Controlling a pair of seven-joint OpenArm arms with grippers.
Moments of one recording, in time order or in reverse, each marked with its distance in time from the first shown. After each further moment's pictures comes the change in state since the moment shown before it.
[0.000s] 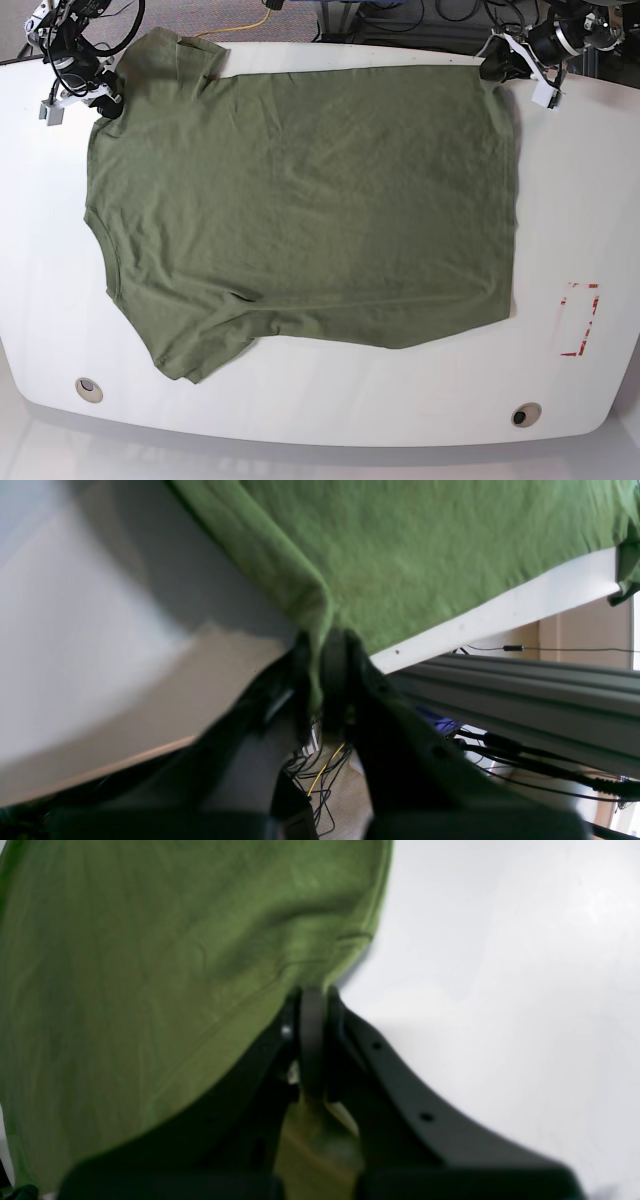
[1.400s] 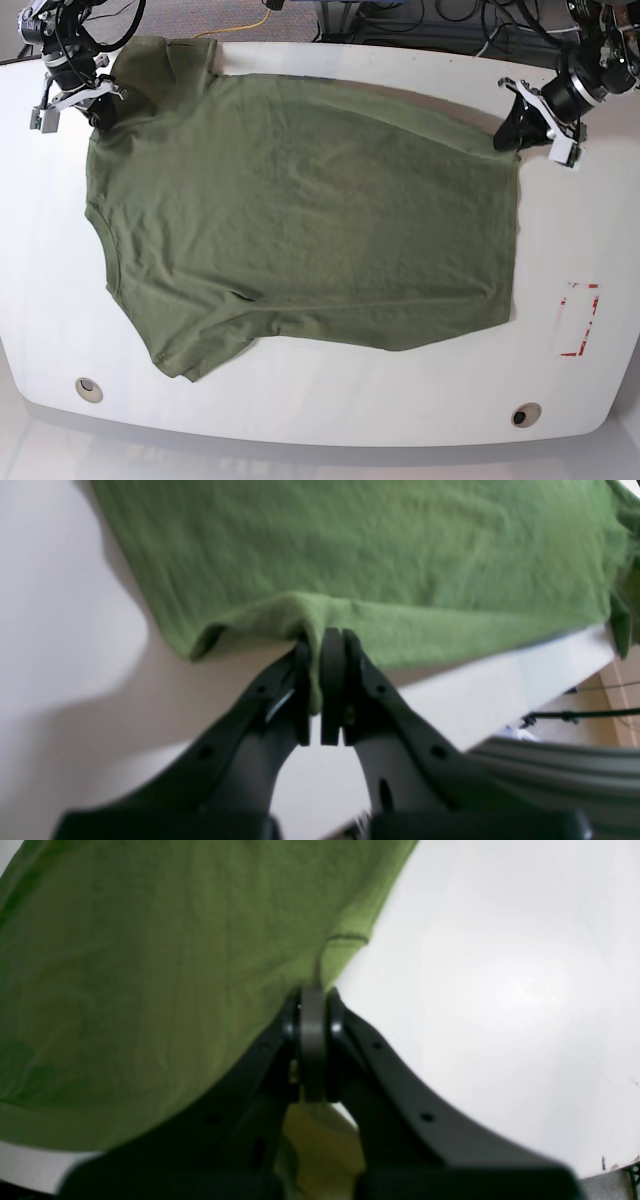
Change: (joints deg) left arm -10.2 -0.3 -3.5 9.9 0.1 0.0 0.5; right arm -4.7 -4.8 0.1 22.1 -0.1 -0.3 -0.5
